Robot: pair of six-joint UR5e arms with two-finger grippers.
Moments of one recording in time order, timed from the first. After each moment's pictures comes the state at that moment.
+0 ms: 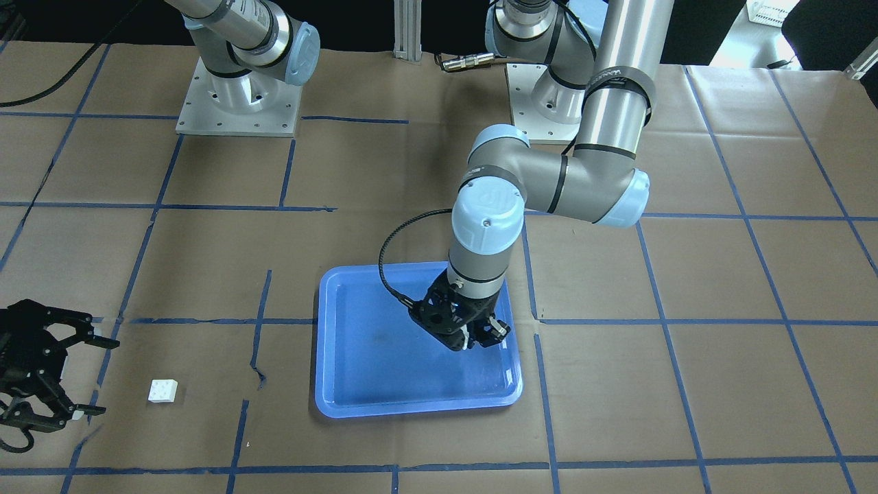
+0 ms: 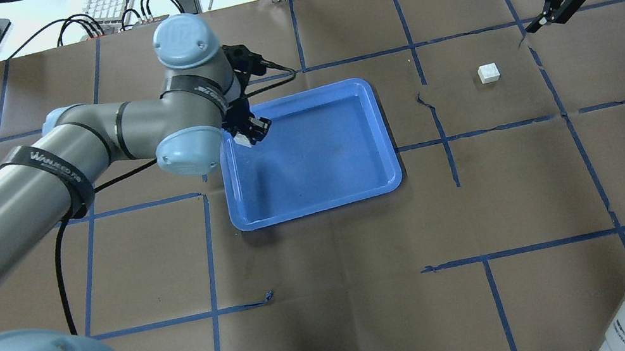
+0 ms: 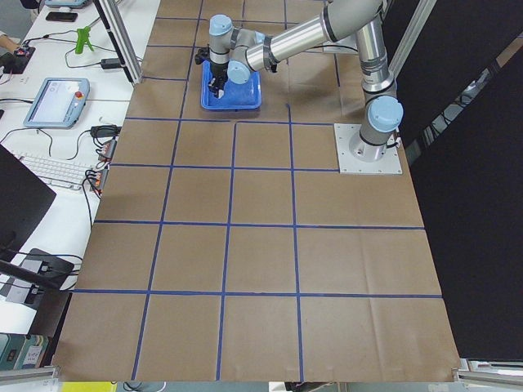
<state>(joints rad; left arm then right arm) -1.84 -2.06 -1.69 -0.87 1.61 0.59 1.15 -0.97 1.37 -1.66 -1.06 -2.17</state>
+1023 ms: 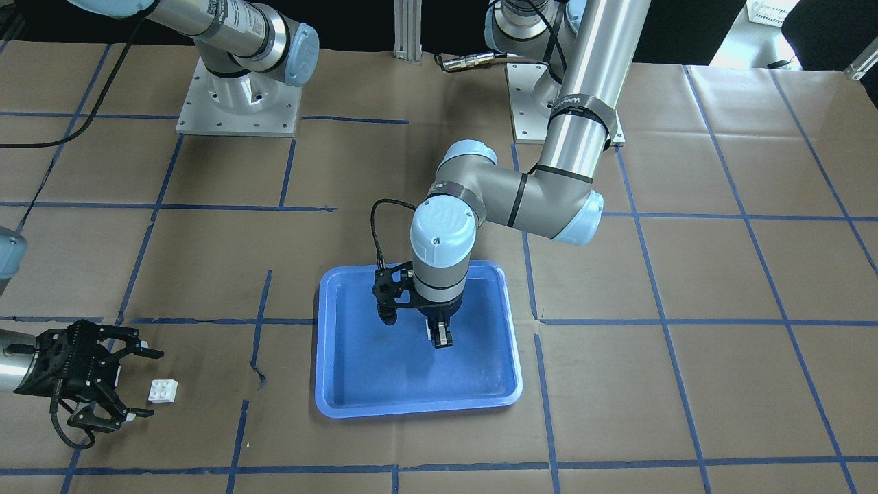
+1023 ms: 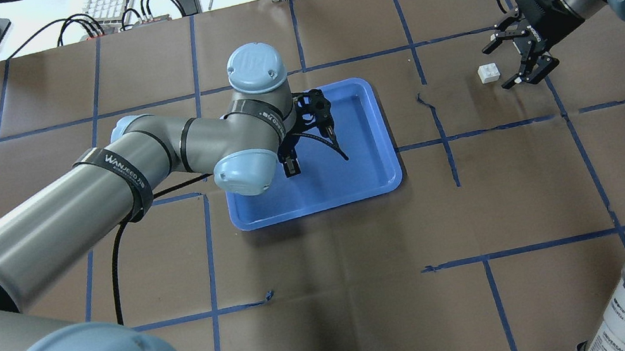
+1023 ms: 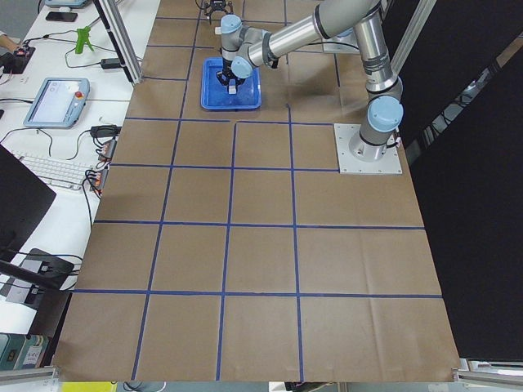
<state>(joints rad) -1.89 -2.14 -1.69 -0.86 1.61 1.12 1.13 -0.87 1.46 -1.80 -1.00 -2.20</state>
